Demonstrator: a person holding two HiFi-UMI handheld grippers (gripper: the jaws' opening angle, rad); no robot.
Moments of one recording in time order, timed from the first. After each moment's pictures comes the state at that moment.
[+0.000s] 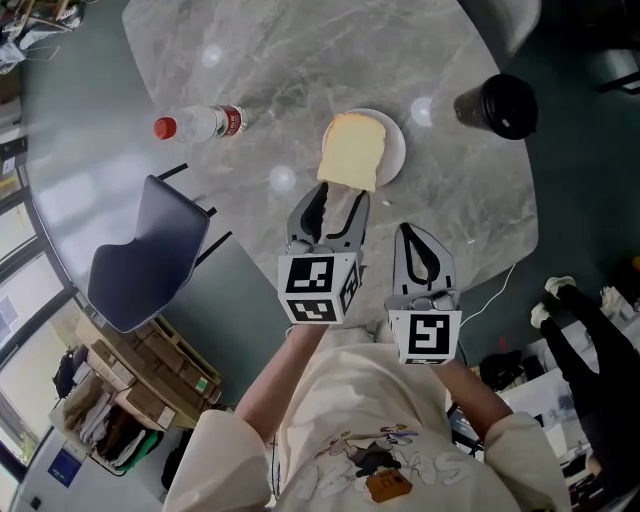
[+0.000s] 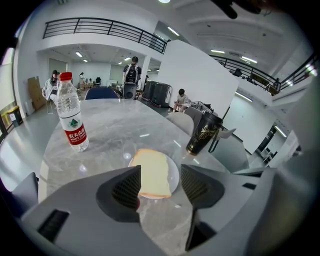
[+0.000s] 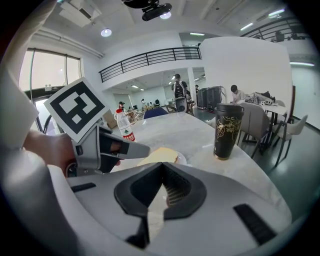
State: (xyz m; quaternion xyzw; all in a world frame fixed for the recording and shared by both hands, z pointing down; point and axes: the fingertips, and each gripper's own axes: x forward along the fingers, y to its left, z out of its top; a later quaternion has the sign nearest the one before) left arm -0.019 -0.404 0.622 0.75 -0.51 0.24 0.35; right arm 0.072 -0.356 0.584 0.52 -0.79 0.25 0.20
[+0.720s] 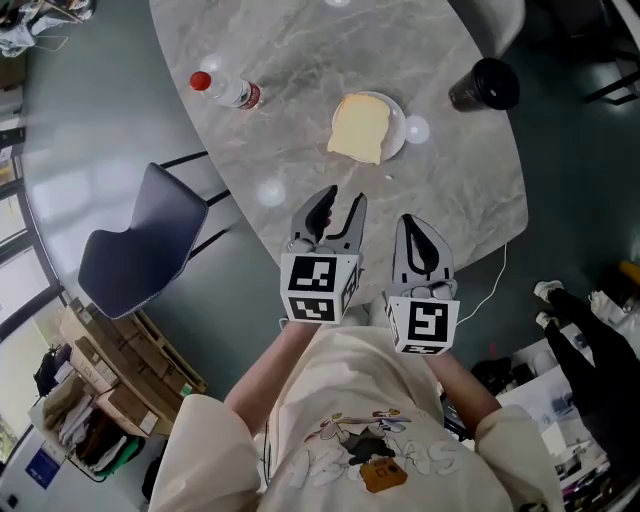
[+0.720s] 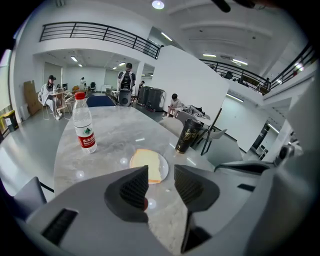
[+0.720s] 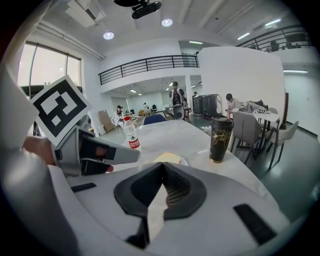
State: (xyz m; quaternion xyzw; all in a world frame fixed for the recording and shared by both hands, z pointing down) left arm -0.033 -0.342 0.577 0.78 -0.50 0.23 0.32; right arm 0.064 -0.308 0.553 0.56 -0.78 0.22 0.18
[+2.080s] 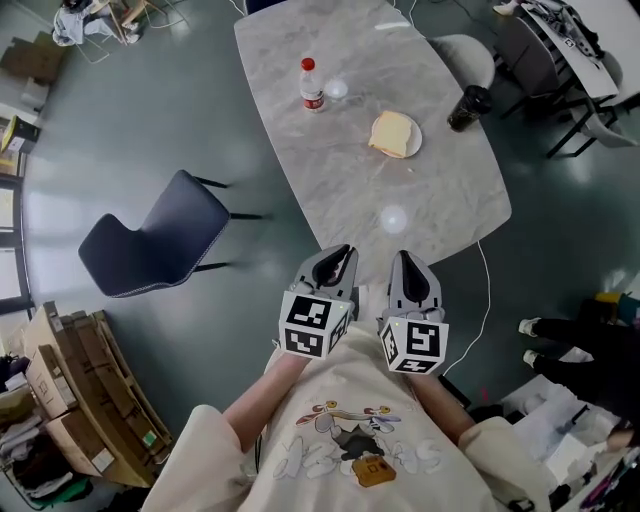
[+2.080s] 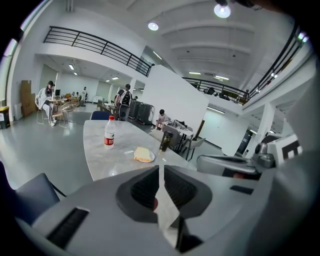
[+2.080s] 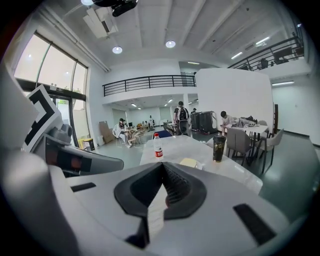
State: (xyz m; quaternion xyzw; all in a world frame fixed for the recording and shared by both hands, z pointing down) left arm -0.144 -0.102 0.468 0.83 -0.46 0.15 0.28; right arm -0.044 -0.097 0.450 0.60 -0.78 0.16 0.12
